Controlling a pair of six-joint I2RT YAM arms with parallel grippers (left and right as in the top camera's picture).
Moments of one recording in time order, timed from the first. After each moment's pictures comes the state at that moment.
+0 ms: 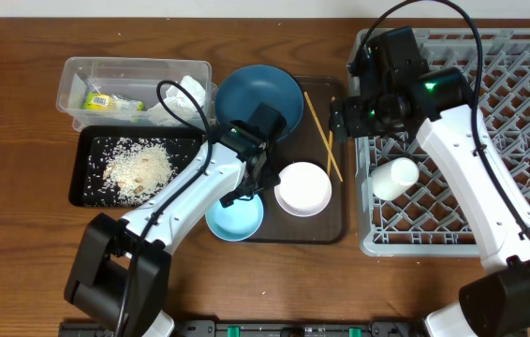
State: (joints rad) left arm -0.55 1.73 1.25 -0.99 -0.04 -0.98; right arm 0.33 1.70 1.64 -1.10 -0.11 0.17
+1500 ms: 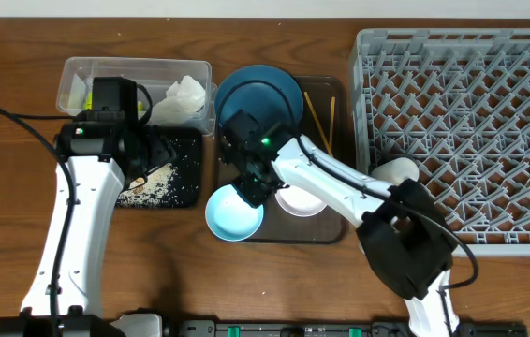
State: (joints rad) left arm 0.02 1.43 1.25 -1.08 -0.05 -0.57; right arm 0.80 2.11 1.62 -0.93 -0.18 0.08
